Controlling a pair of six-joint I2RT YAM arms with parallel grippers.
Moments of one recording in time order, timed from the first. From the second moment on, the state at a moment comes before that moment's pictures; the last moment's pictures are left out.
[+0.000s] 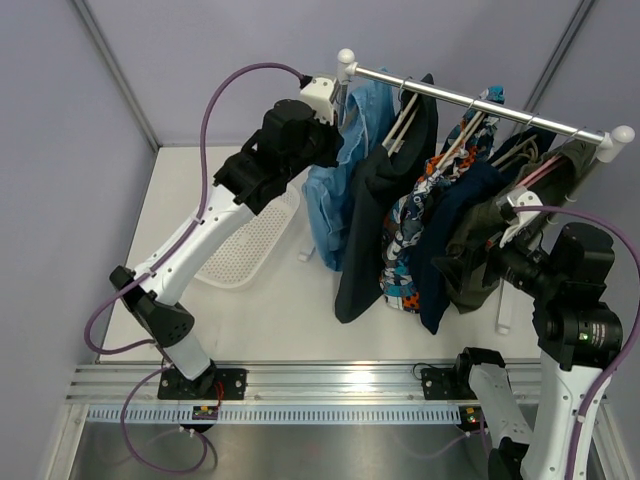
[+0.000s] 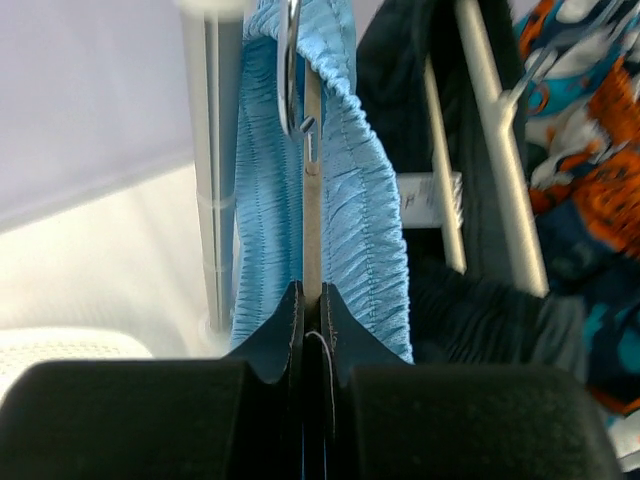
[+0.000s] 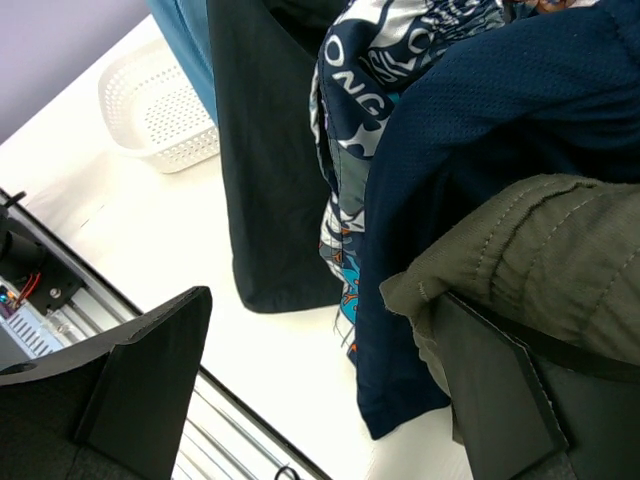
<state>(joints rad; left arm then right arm) -0.74 1.69 2.00 -0.54 -0.16 -0.21 -0.13 0.69 1.34 -1.04 -0.77 -0.15</state>
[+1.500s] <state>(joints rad) -0.74 0.95 1.14 -0.45 0.01 -0.40 0.35 1.20 1.79 -0.92 -0.71 -0.17</state>
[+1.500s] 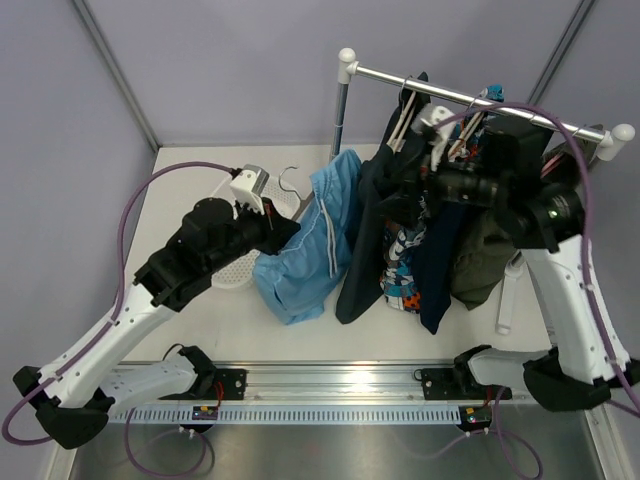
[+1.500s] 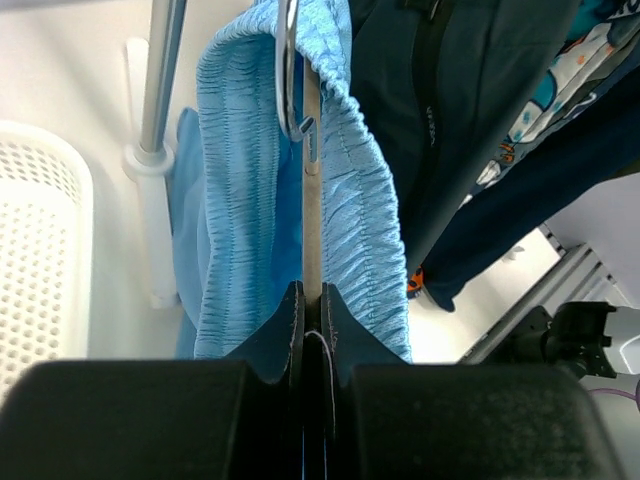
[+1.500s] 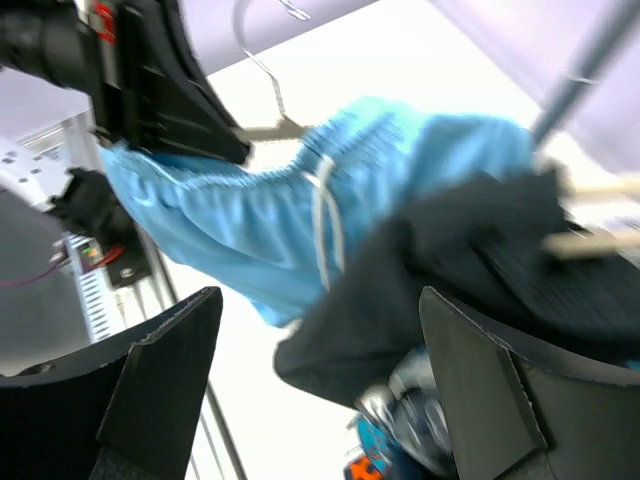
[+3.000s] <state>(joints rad) -0.74 0.84 1.01 -0.44 -0.09 -0.54 0.87 1.73 1.99 -0.81 0.06 0.20</state>
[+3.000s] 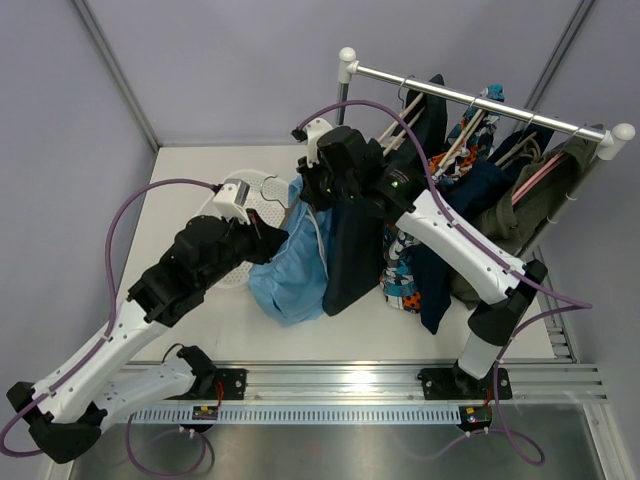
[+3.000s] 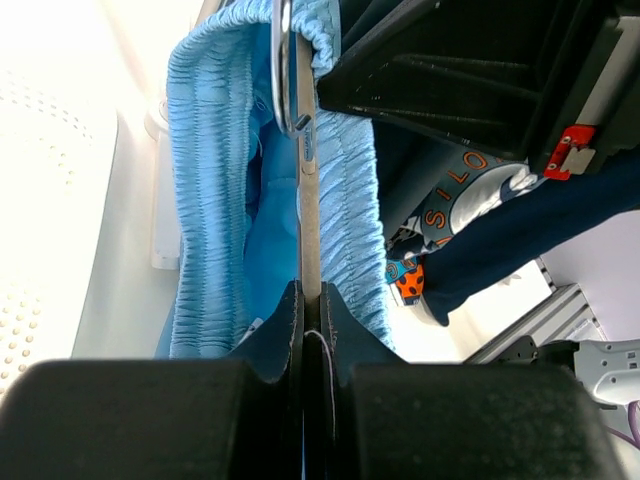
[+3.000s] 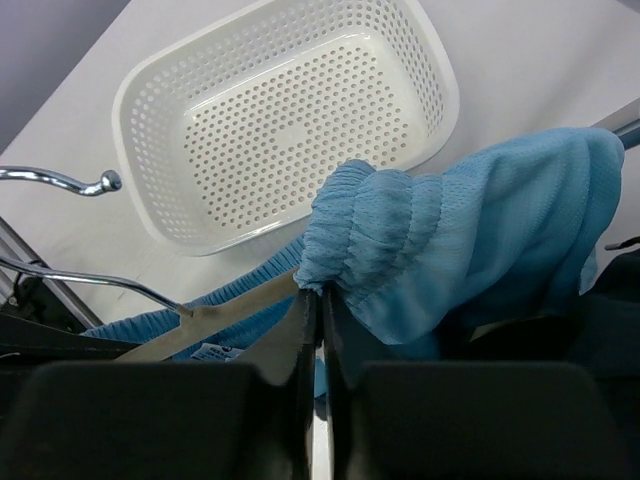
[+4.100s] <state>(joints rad) -0.73 0.59 0.87 -0.49 0.02 -0.40 0.68 1.80 2.09 -0.75 0.07 0.09</state>
